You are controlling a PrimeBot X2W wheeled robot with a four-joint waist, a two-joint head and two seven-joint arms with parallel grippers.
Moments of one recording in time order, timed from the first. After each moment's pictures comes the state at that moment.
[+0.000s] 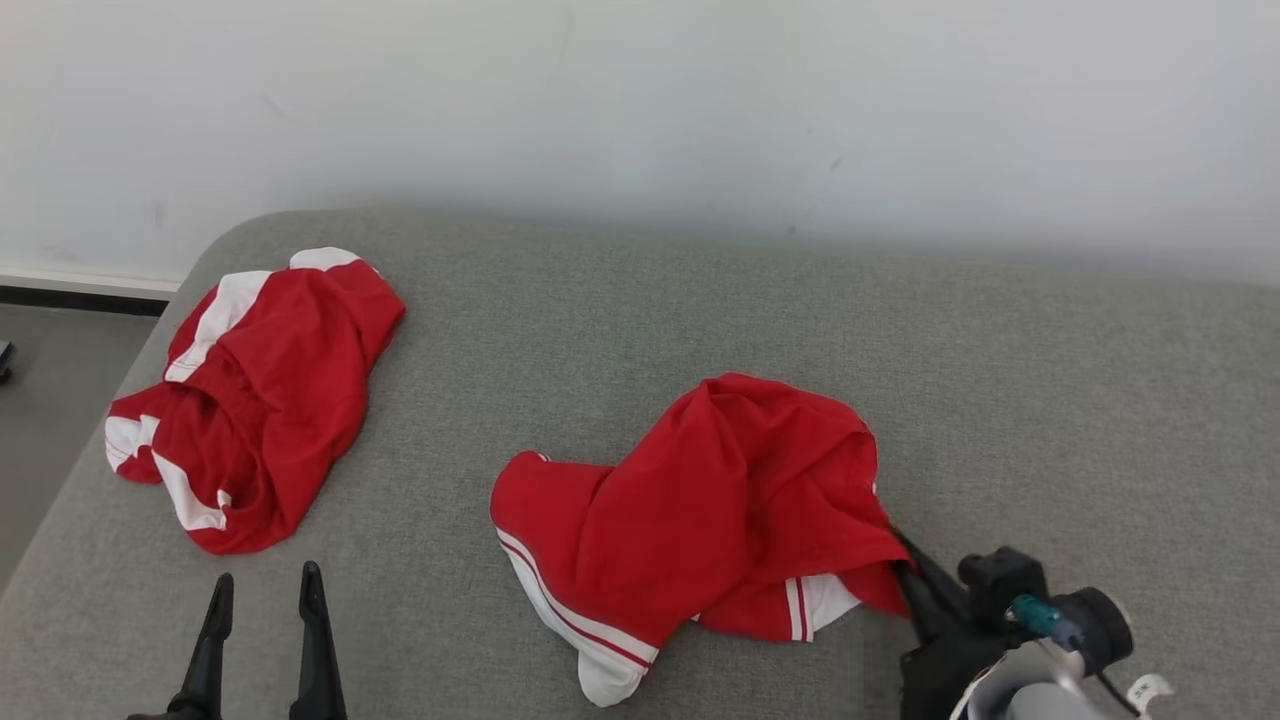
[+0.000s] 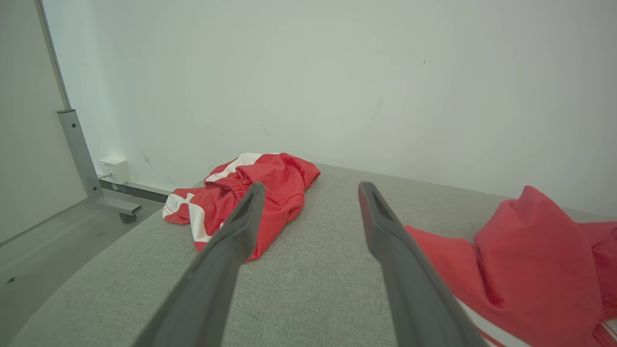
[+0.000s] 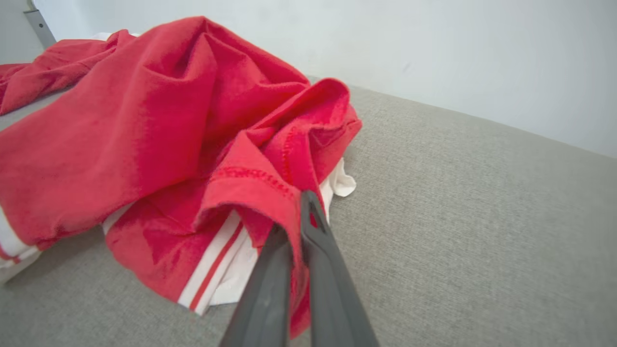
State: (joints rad) left arm 0.06 0.07 0.06 0.04 -0.20 -0.07 -0.26; right arm -0.33 -0.17 0.35 0.72 0.19 0.13 -0.26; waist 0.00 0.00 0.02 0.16
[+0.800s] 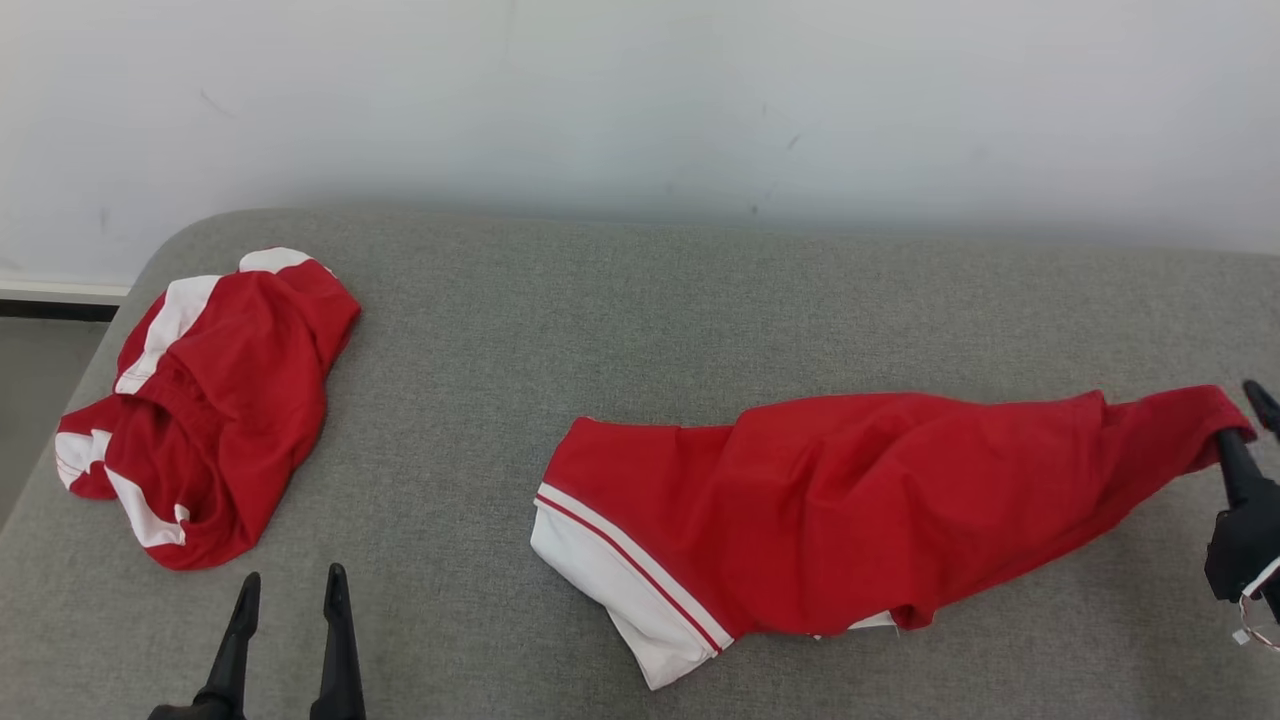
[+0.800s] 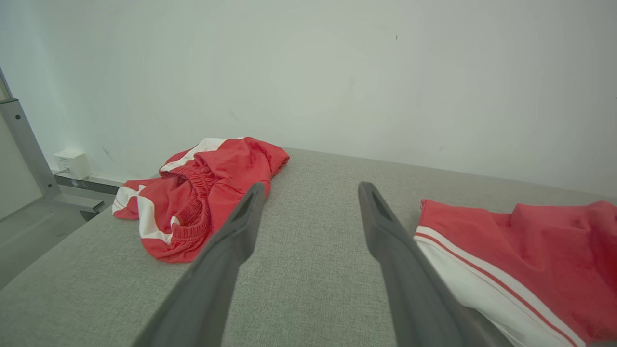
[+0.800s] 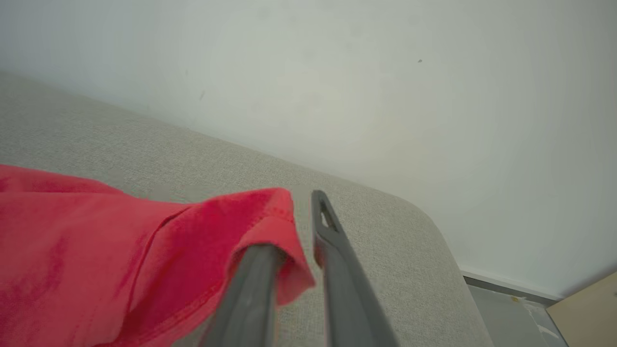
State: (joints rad) left arm 0.05 0.05 0.04 0.09 -0.18 -0.10 -0.26; right arm -0.44 -0.57 0.18 0.71 0.26 0.13 -0.22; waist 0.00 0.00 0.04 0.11
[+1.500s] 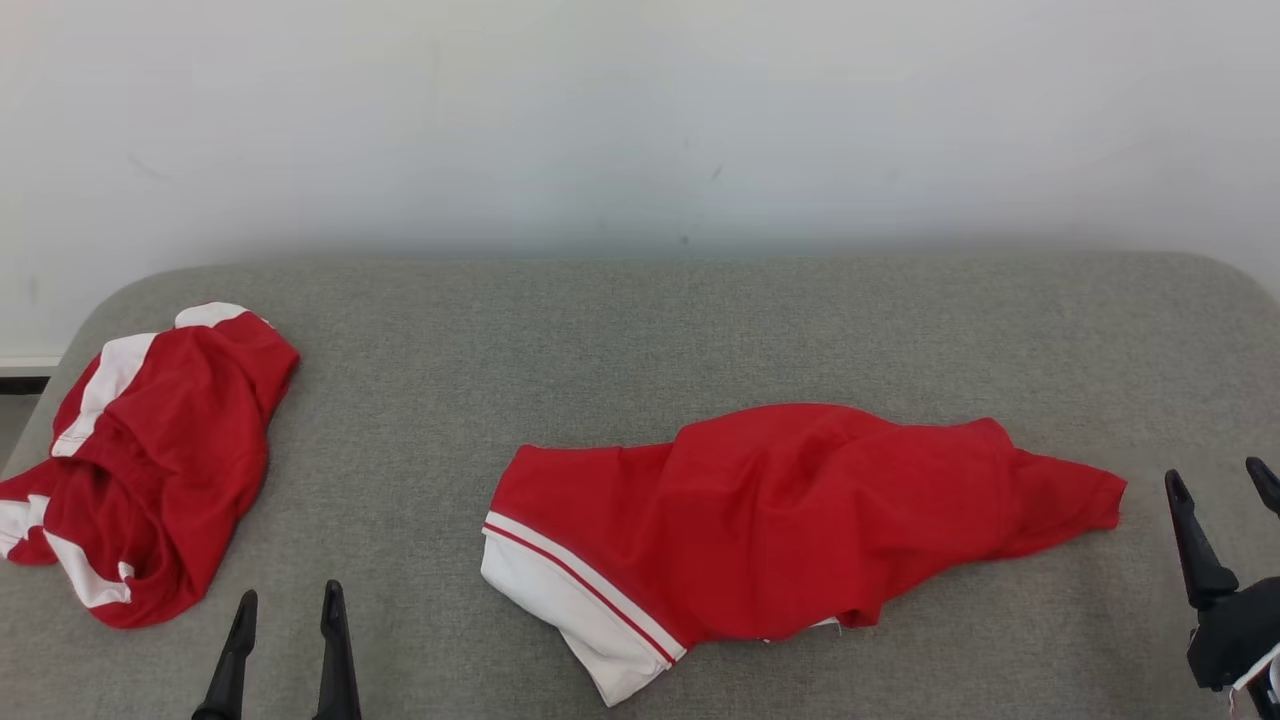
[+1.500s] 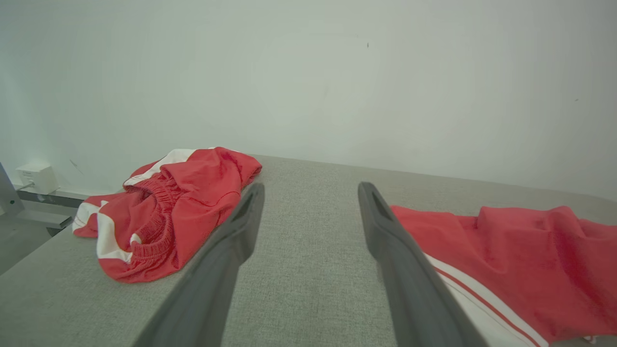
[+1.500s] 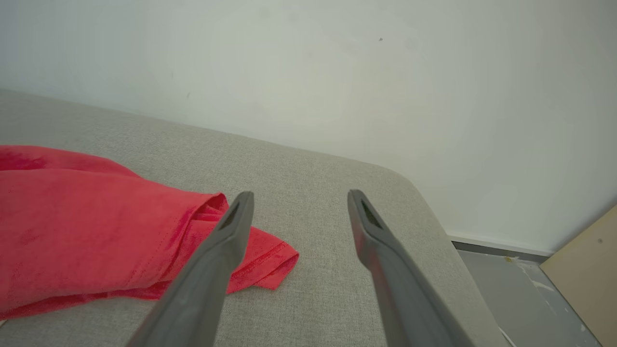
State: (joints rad) left arm 0.07 0.05 0.05 0.08 -0.19 -0.09 -0.26; right arm -0.28 -0.54 0.14 0.60 0.31 0.13 -0.25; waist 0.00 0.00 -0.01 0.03
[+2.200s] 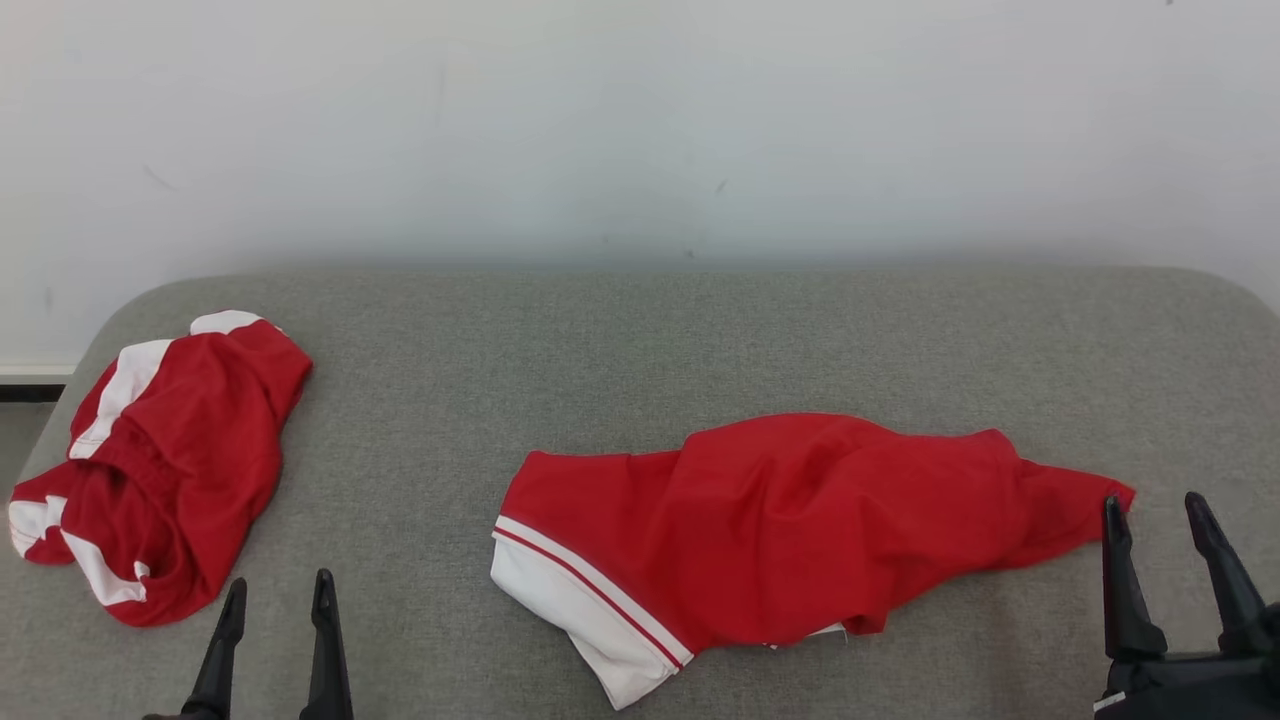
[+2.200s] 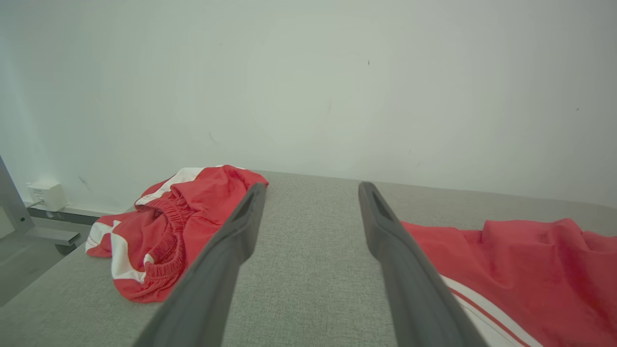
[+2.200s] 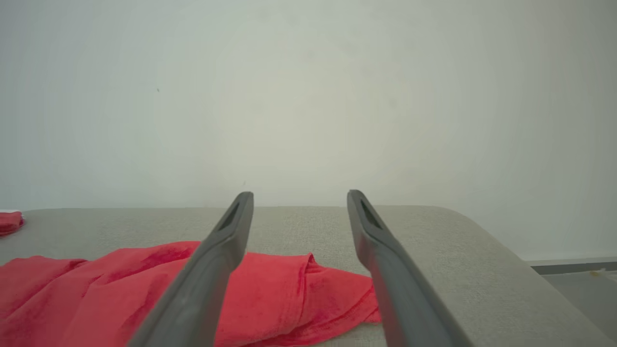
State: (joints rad) left arm 0.06 0.05 0.07 0.07 -0.16 -0.10 -0.26; right arm 0.02 -0.24 -0.08 0.12 0.25 0.13 -0.26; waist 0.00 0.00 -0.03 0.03
